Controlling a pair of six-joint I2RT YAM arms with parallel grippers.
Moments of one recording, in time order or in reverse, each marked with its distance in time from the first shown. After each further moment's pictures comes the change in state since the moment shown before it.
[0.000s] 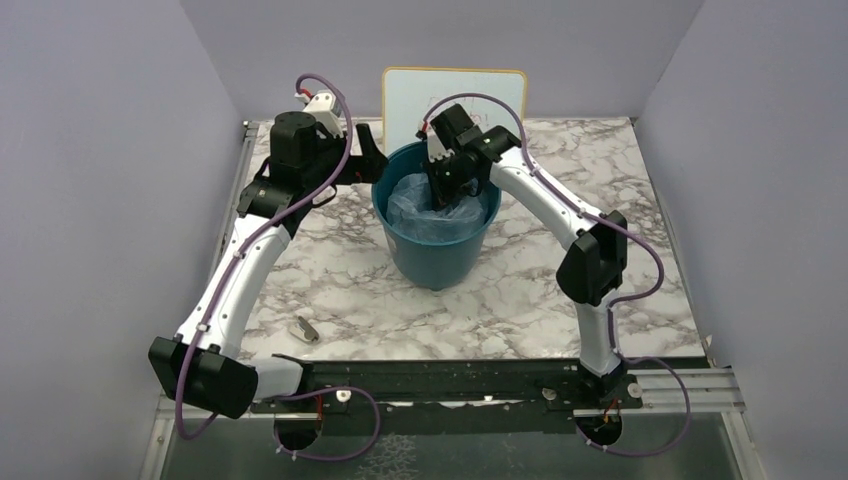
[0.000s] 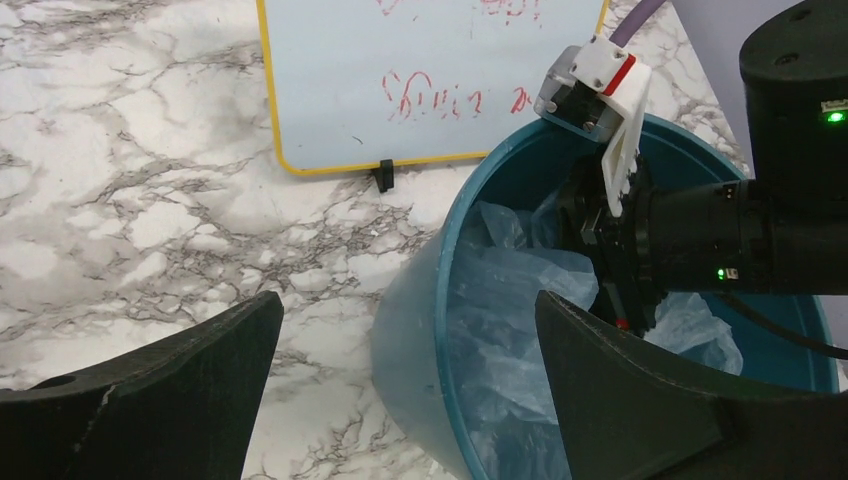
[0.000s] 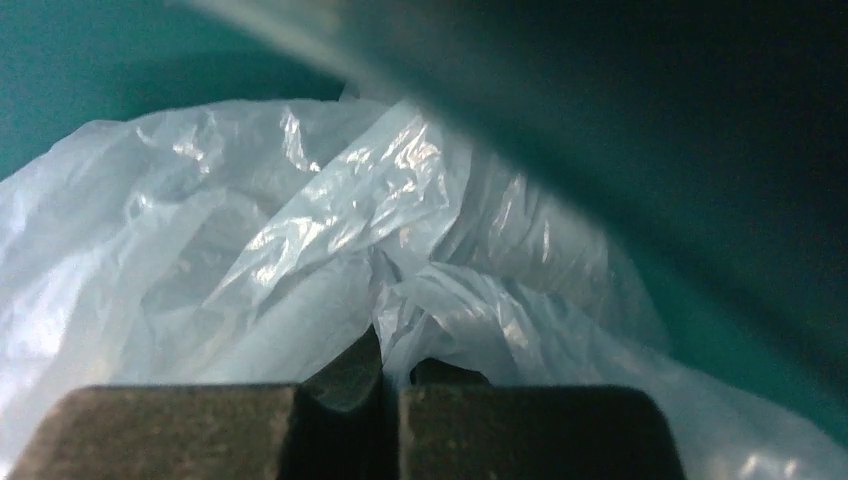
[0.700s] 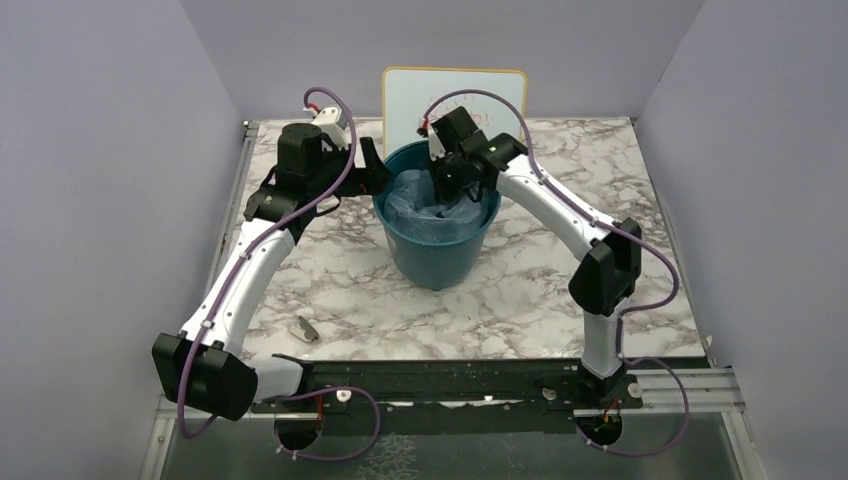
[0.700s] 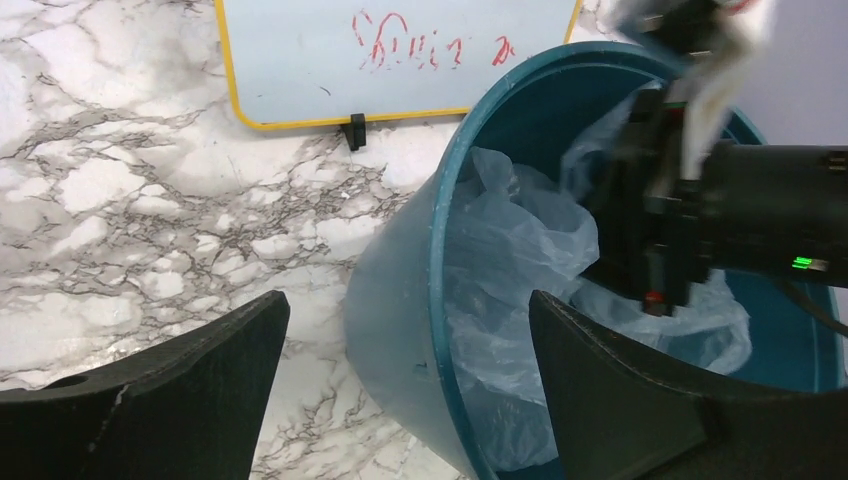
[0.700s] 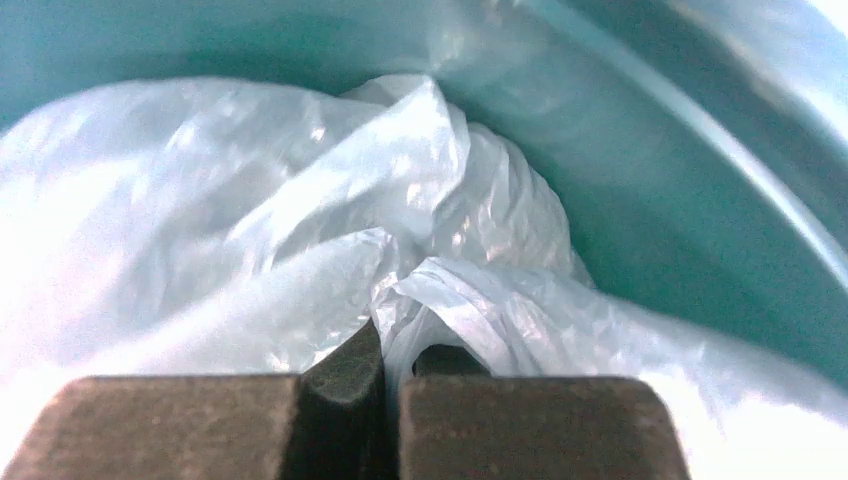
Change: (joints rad) left arm 0.000 -0.014 -0.098 0.031 0.070 -0.036; right arm 0.030 -0.091 -0.141 0.153 0.181 -0.057
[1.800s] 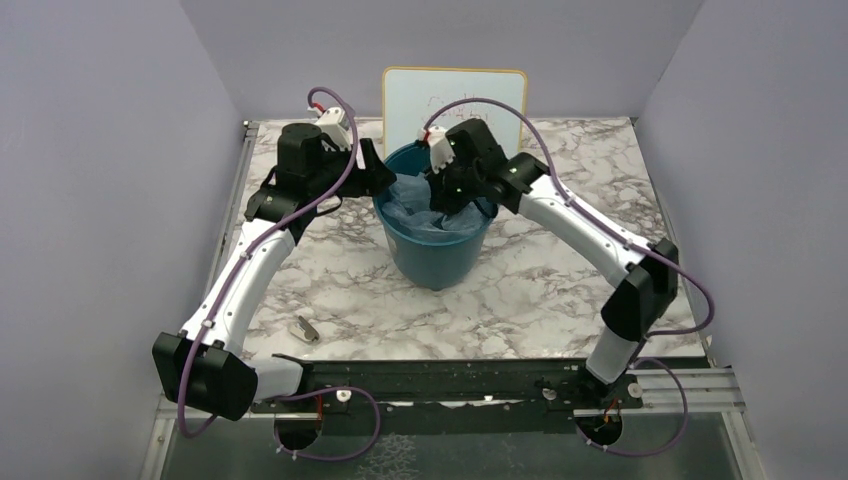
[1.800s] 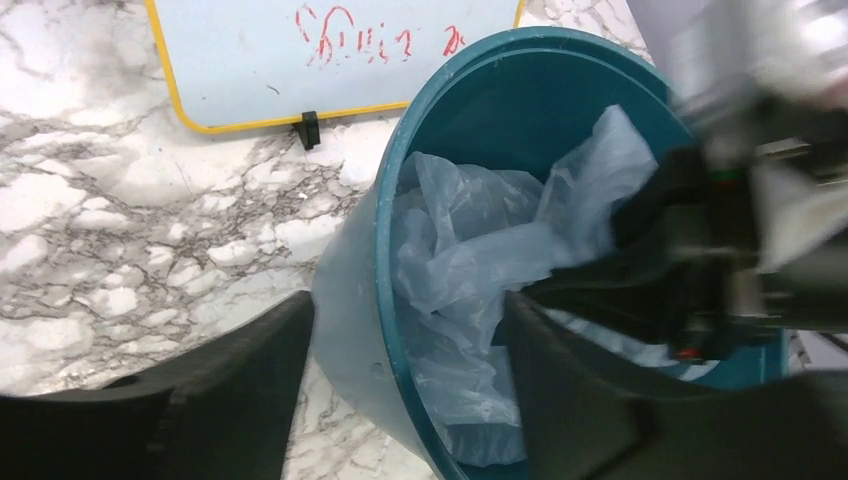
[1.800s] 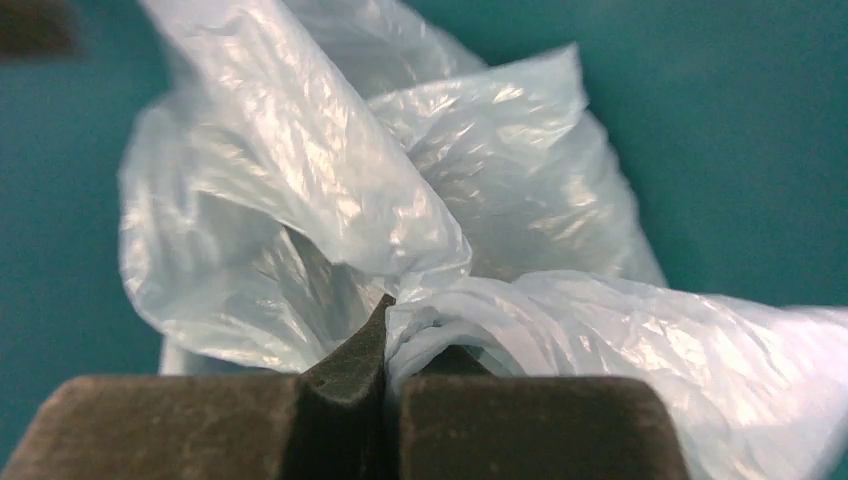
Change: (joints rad) left arm 0.000 0.000 -0.013 0.028 0.097 -0.012; right arm 0.039 -0.209 -0.261 0.171 -0.154 -0.143
